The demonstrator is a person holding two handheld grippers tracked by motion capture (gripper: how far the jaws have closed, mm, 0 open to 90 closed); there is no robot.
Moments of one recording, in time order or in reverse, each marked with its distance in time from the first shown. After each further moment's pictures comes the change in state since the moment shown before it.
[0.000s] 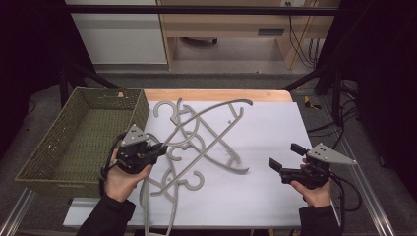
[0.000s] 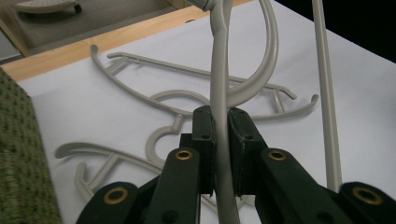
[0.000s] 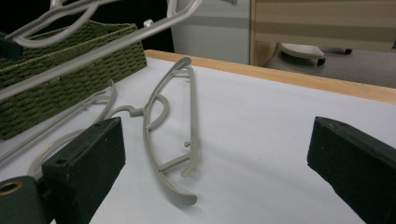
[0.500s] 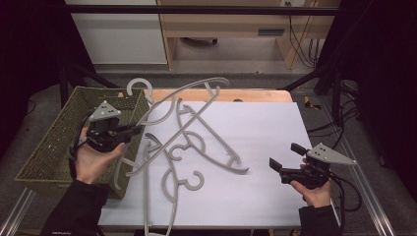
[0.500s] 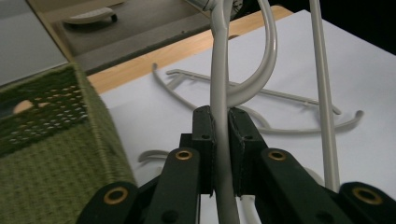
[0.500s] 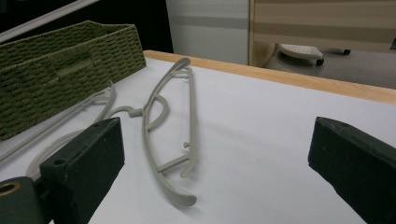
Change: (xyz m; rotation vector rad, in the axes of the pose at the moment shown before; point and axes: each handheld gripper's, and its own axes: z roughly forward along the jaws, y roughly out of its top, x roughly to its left) left arm 0.057 0.032 -0.041 -0.008 0.105 0.009; right arm 0.000 0.000 0.000 -0.002 -0.005 -0.002
